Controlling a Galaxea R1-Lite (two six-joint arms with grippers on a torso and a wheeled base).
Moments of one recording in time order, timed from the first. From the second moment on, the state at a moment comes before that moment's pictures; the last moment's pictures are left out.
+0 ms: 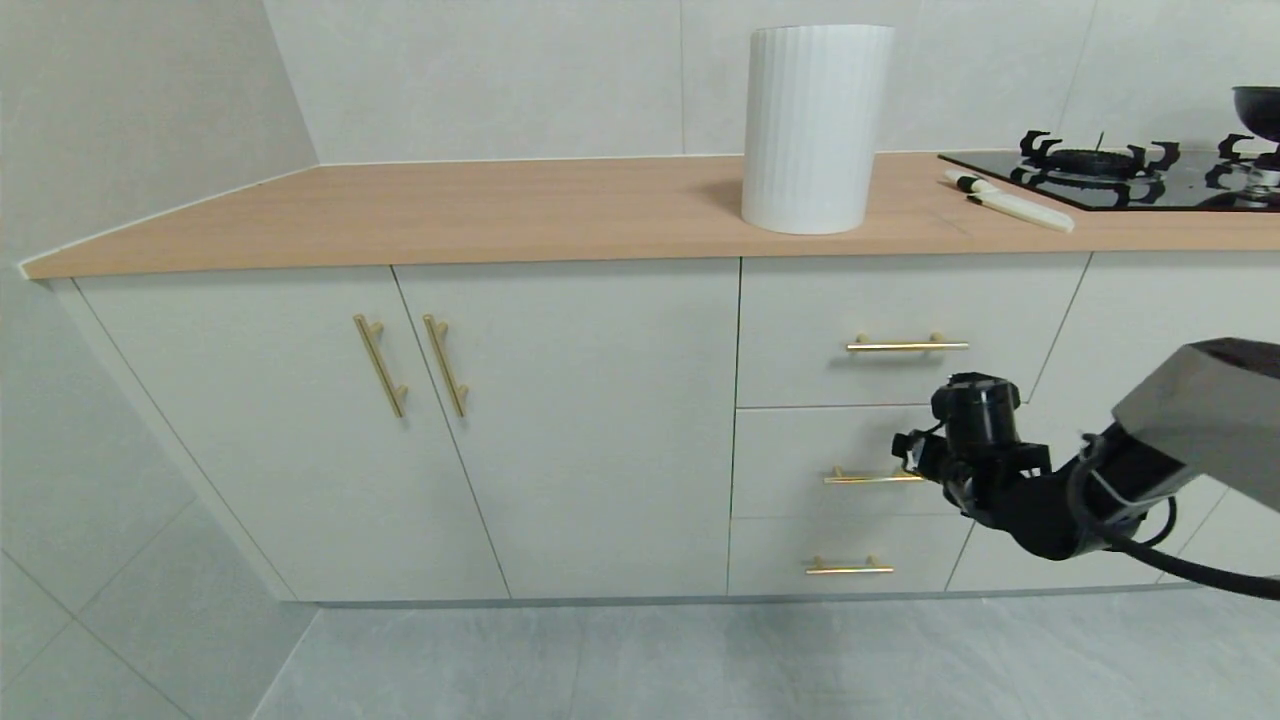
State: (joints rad) left arm 0.00 0.00 0.00 0.00 -0.01 0.00; right arm 0.25 2.21 -1.00 -0.74 -0.48 0.39
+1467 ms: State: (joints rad) left arm 0.00 0.00 0.00 0.00 -0.01 0.00; right arm 0.08 0.20 -0.47 0.07 -0.47 -0.09
